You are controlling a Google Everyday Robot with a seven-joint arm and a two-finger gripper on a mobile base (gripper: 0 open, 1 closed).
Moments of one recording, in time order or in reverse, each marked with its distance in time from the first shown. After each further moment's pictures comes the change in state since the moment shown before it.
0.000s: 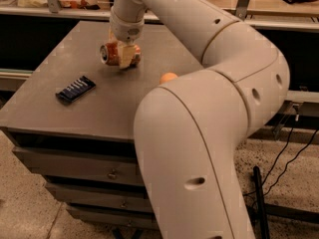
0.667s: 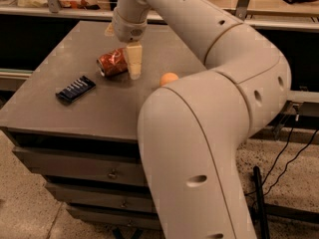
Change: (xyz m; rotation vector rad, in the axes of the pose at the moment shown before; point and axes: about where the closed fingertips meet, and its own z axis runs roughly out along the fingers) arm 0.000 0.010 0.000 -0.029 -0.045 -0.009
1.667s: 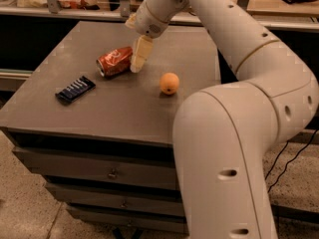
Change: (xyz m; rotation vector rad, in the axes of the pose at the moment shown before) arm 0.023 -0.005 -0.027 0.117 -0.278 0.334
